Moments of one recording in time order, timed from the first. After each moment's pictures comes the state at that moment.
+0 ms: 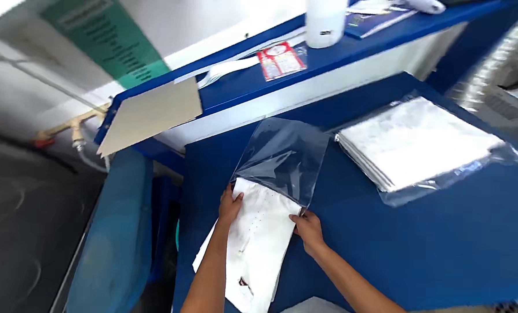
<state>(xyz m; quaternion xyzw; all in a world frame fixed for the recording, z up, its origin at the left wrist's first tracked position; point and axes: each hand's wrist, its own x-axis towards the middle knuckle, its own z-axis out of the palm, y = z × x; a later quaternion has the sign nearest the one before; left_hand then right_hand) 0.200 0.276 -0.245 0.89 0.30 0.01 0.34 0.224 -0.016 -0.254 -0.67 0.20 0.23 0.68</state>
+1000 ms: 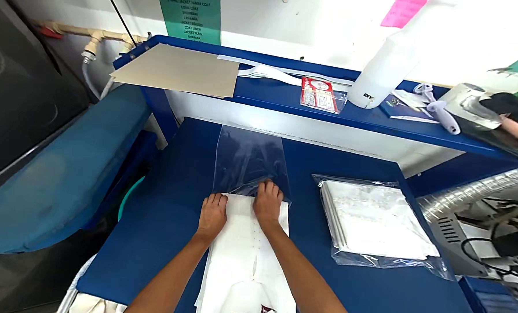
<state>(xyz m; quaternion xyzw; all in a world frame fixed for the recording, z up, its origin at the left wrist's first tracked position) 0.184 0.157 -0.251 0.95 0.24 0.21 0.06 0.342 0.025 -0.210 -0.92 -0.34 -0.14 0.12</state>
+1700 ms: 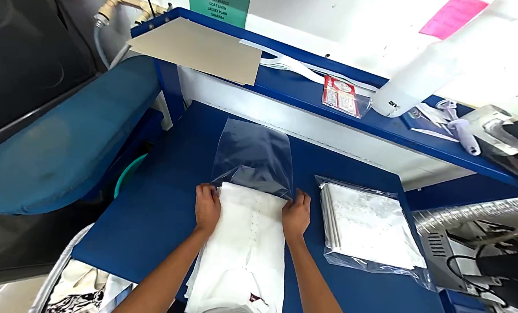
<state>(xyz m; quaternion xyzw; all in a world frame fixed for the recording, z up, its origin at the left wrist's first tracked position) 0.168 0.138 -0.255 0.80 0.46 0.27 0.28 0.364 -0.065 -0.208 -0.96 -0.16 -0.09 0.22</state>
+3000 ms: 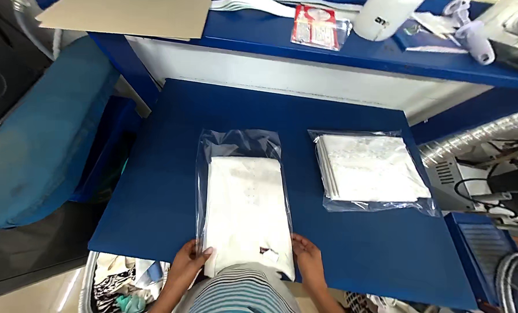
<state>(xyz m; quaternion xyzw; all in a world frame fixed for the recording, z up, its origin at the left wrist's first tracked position) -0.035 0.030 -0.221 0.62 0.49 -0.04 0.61 0.194 -0.250 -0.232 -0.76 0.07 0.27 0.59</state>
